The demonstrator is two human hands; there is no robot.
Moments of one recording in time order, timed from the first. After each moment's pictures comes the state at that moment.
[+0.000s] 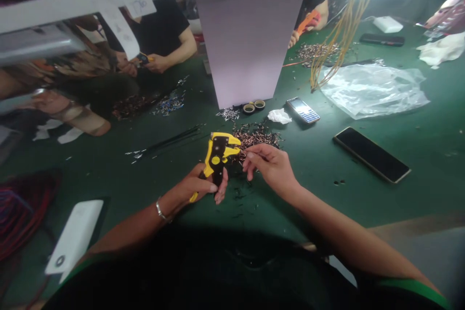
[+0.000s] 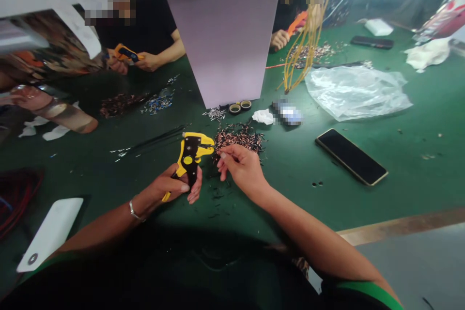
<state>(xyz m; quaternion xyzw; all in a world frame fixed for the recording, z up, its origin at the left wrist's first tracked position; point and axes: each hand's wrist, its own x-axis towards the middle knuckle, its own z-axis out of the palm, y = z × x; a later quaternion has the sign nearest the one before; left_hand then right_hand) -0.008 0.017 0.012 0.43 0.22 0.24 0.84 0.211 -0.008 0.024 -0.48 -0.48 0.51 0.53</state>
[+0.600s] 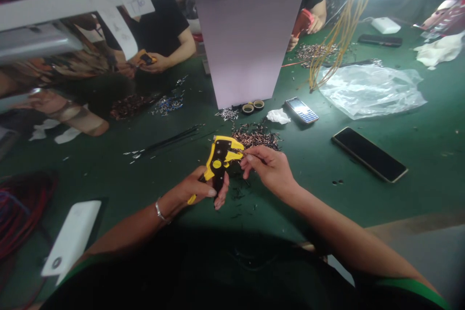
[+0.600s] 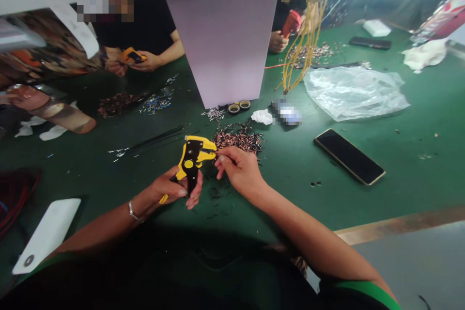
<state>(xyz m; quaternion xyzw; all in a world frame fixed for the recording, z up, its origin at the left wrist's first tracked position) -0.009 0.016 0.008 0.41 0.19 0.20 0.87 0.212 -0.010 0.018 -0.48 -0.53 0.47 0.51</state>
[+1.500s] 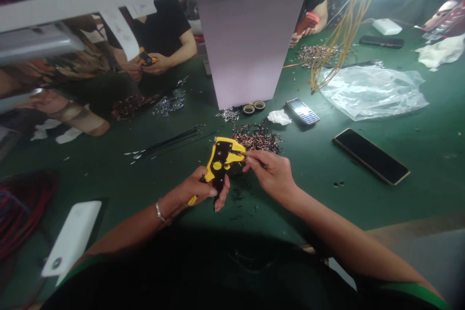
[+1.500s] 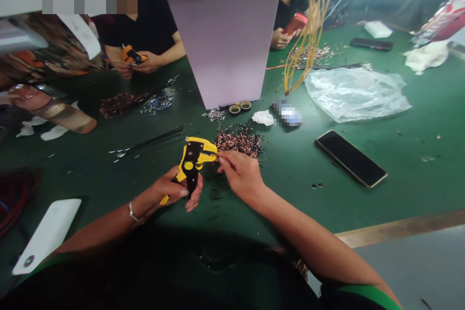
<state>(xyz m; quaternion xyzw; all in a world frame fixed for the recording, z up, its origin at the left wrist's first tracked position) -0.012 0.014 0.005 0.40 0.18 0.22 0.87 0.214 -0.014 0.016 -0.52 -0.66 0.24 0.49</state>
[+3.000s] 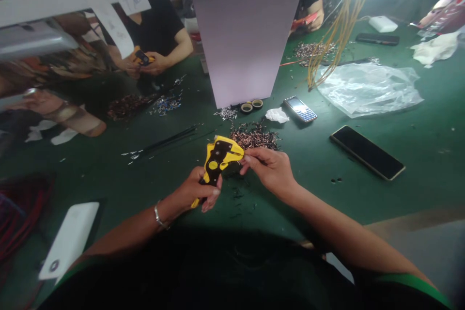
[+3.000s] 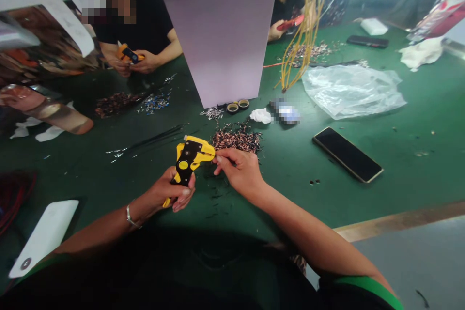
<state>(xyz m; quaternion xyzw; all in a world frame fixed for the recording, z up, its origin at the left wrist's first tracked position) -0.012 0.002 0.008 0.43 0.28 0.24 0.83 0.215 -0.014 0.028 -0.52 -0.60 0.35 0.49</state>
